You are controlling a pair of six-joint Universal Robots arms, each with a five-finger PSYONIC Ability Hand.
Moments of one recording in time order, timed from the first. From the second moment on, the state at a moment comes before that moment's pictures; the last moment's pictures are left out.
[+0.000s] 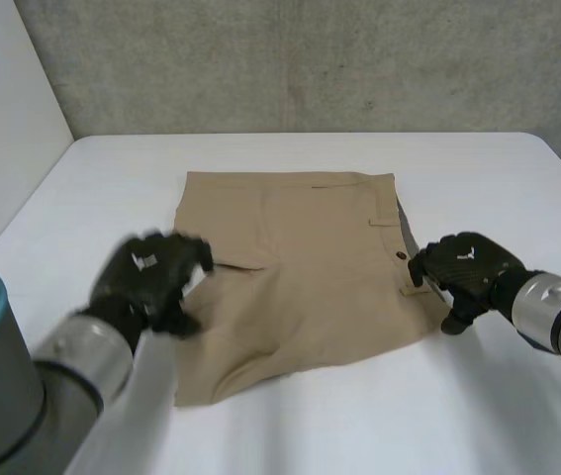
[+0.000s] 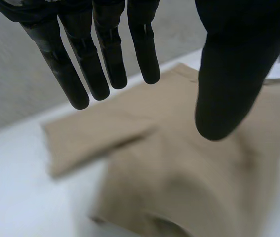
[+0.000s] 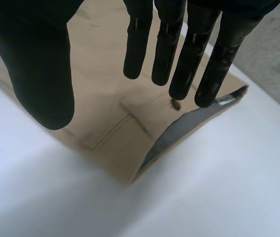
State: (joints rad) left arm 4.13 -1.63 -1.87 3.20 -1.62 3.17; right arm 1.68 -1.25 1.72 0.08 1.05 2.50; left_hand 0.59 0.58 0.58 0.58 0.40; right_hand 0.54 0.63 0.63 0.63 0.43
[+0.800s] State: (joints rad) left arm 4.09 -1.83 -1.95 3.30 -1.71 3.14; right arm 1.67 -1.04 1.71 -0.20 1.03 2.50; left_hand 0.48 0.47 0.47 0.46 0.28; right_hand 0.82 1.02 1.02 1.02 0.76
